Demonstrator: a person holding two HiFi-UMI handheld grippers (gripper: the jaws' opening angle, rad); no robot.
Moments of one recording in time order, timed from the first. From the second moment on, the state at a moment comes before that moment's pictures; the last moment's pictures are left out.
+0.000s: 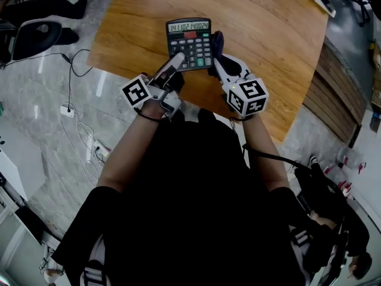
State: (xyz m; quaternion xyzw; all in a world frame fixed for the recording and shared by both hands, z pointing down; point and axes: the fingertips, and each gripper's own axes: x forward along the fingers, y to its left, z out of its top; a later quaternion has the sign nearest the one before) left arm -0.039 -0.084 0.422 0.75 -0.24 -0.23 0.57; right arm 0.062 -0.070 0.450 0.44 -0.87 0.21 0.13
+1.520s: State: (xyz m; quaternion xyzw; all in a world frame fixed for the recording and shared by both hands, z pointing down) left arm -0.008 -0.038 0.365 0.72 -0.13 -0.28 0.63; right arm 0.031 -0.041 0.386 0.15 -0.96 0.23 -0.10
